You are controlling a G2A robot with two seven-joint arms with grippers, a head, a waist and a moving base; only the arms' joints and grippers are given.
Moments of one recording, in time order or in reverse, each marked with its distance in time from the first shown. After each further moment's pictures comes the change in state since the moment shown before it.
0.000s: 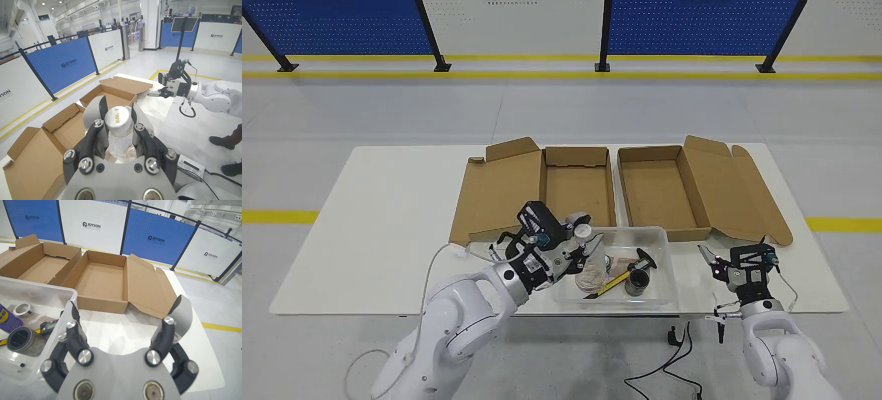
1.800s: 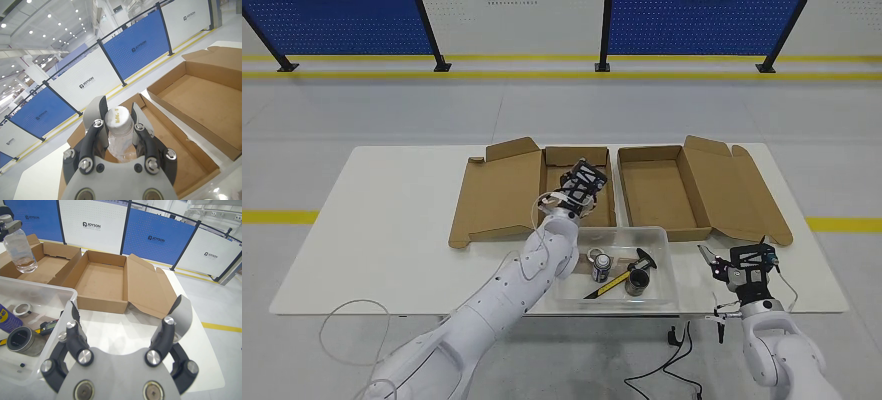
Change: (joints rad) left arm -0.633 -0.332 0.477 1.204 0.331 0.723 0.412; right arm 0.000 0.000 0.000 0.000 0.000 0.000 0.000
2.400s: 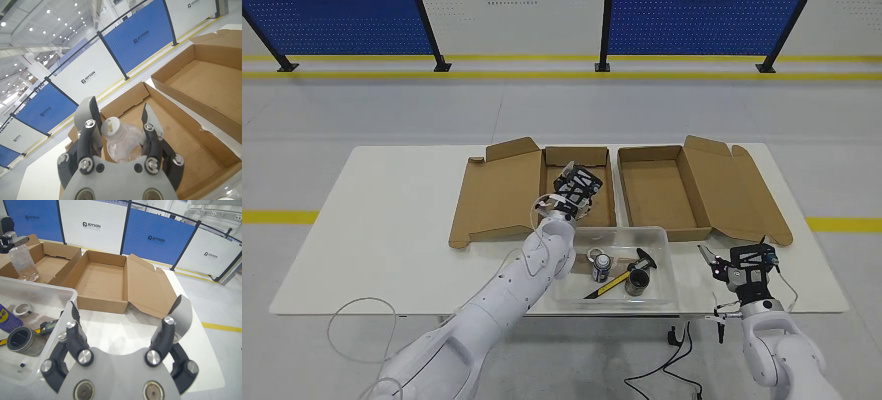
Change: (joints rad) left arm -0.014 -0.043 -0.029 0.126 0.025 -0.012 0.049; right arm 0.000 0.000 0.000 0.000 0.000 0.000 0.000
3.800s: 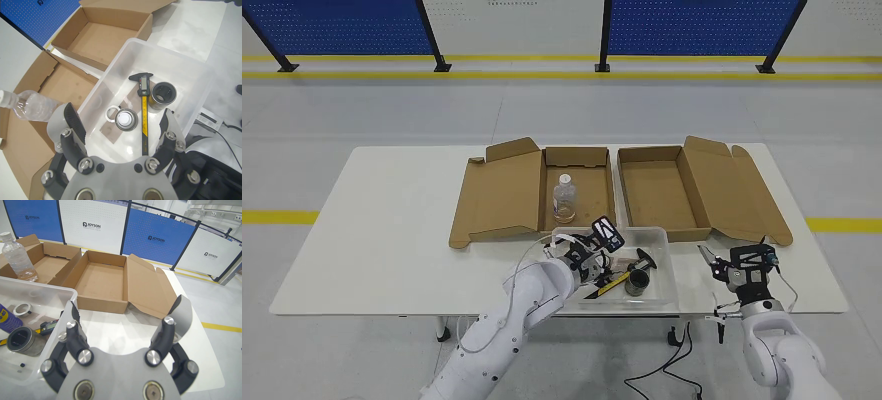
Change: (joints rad) left arm 0.474 0.139 -0.268 -0.889 -0.044 -0.713 -0.805; right arm 0.000 0.000 0.000 0.000 0.000 0.000 0.000
